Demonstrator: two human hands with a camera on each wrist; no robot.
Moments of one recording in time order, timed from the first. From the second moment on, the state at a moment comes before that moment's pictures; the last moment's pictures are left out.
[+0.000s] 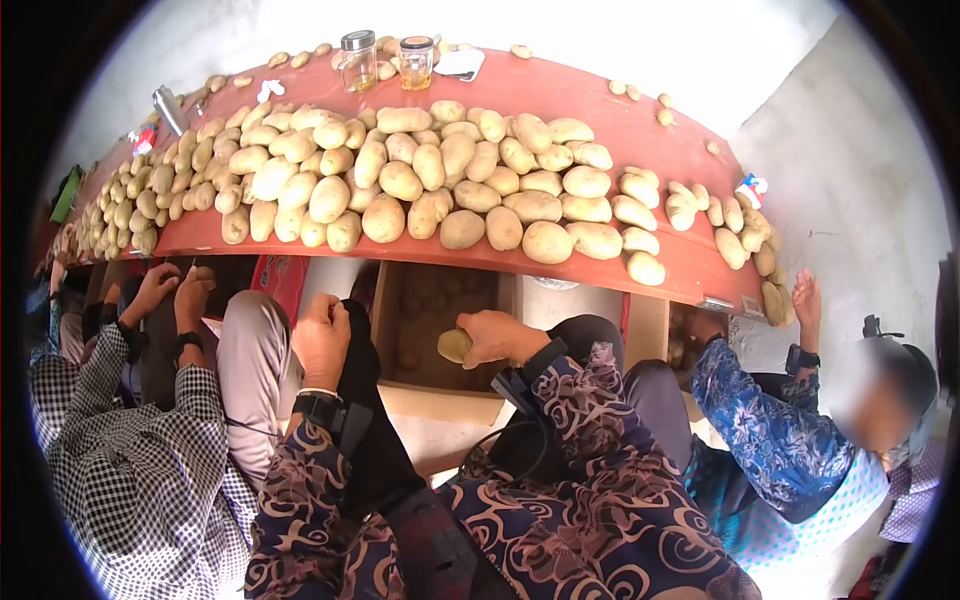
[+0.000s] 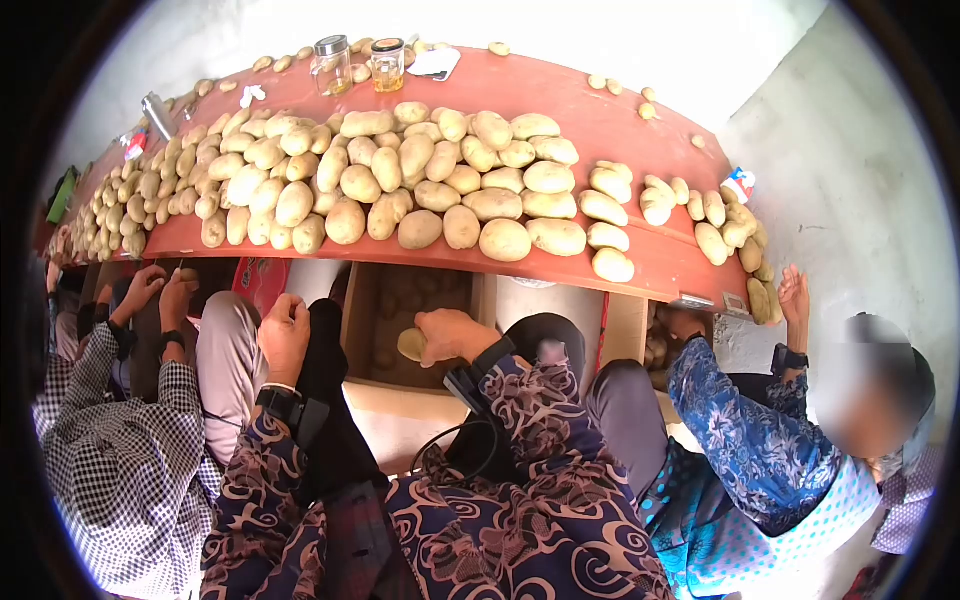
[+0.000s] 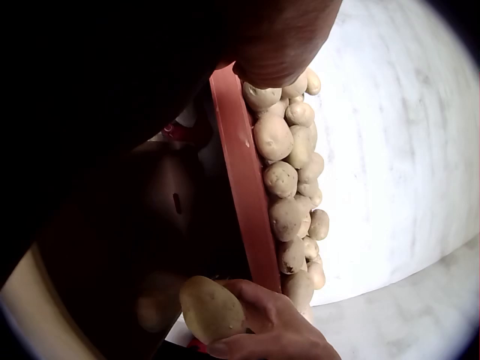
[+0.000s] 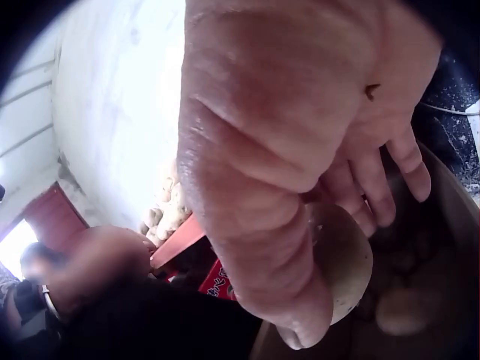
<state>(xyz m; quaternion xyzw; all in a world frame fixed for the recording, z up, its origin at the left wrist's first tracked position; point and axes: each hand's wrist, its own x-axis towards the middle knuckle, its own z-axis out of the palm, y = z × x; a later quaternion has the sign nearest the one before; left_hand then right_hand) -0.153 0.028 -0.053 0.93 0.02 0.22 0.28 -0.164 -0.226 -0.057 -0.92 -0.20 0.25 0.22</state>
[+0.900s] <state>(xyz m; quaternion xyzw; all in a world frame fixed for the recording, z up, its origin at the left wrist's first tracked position) -0.156 0.030 -0.056 0.92 -0.01 0.25 0.30 -0.161 -0.222 -0.065 -0.87 -0.18 -0.01 0.45</state>
